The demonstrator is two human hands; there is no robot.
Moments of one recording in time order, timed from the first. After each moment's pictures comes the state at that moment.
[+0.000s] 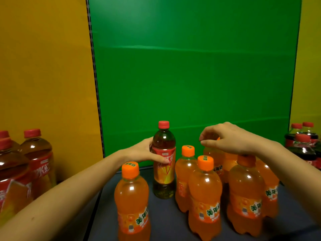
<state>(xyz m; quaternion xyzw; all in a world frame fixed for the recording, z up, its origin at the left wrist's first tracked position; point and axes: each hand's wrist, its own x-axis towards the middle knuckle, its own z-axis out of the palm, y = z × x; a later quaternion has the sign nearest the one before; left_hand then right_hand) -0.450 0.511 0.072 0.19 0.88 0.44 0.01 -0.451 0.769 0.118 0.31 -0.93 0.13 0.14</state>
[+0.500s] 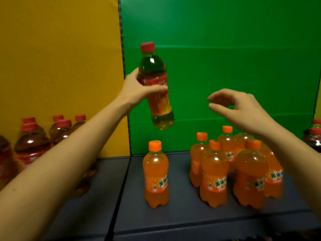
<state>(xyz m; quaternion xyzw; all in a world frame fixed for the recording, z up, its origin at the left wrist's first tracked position) -0.332 0.507 0.182 0.13 0.78 0.47 -0.39 -0.375 0.755 0.141 0.37 -0.80 0.35 0.32</state>
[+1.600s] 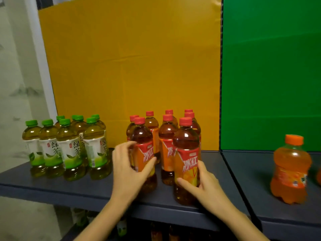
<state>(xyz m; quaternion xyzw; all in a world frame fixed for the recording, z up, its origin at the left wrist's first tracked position) -0.086 0.287 0.005 -0.12 0.79 0.23 -0.55 -0.205 0.455 -0.021 0.43 -0.75 0.51 -0.01</state>
